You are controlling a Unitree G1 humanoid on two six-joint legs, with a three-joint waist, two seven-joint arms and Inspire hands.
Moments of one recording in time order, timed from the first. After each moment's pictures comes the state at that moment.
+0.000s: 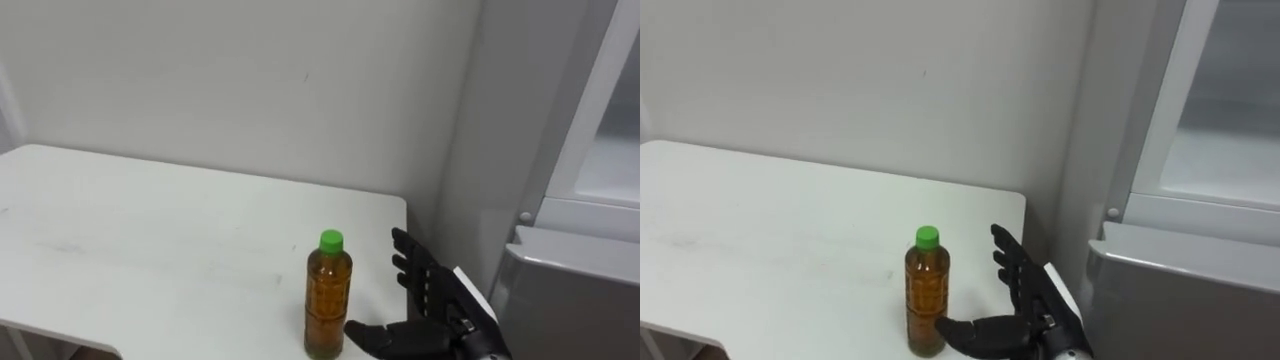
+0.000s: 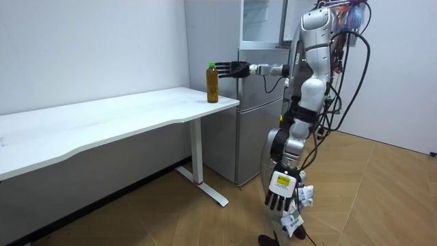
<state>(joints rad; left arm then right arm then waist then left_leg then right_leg) 0.28 0.22 0.04 1.13 -0.03 0.09 -0.10 -0.18 -0.26 0.17 0.12 0.26 0.02 0.00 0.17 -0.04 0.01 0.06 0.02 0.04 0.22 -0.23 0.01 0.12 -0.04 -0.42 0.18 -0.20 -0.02</state>
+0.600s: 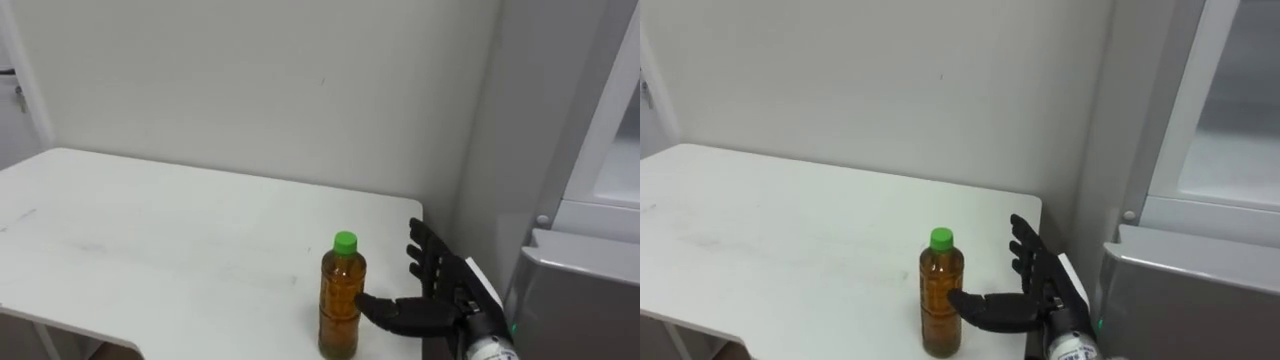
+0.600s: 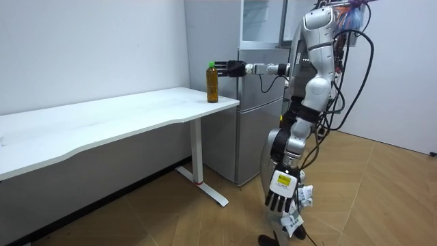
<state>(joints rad) 0.33 0.21 0.03 1.00 0.04 0.15 -0.09 -0.24 -0.27 0.18 0.19 0.35 0.02 -0.10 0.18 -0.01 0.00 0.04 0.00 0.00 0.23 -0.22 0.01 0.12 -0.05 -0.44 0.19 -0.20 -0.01</state>
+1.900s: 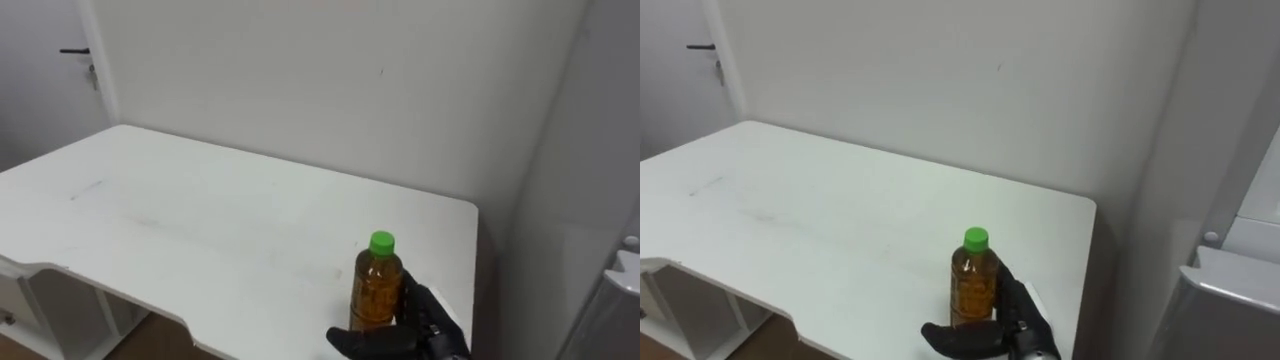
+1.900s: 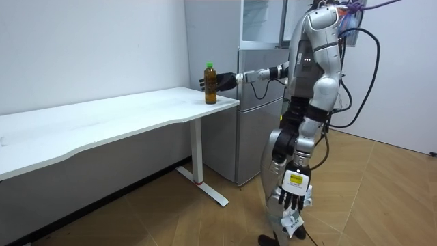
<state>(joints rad) 0.32 0.18 -0.08 1.00 0.05 0.20 -0.09 -0.28 -0.23 0.33 0.32 0.35 0.07 -0.15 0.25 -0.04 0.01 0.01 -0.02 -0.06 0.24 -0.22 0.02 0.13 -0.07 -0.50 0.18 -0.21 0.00</state>
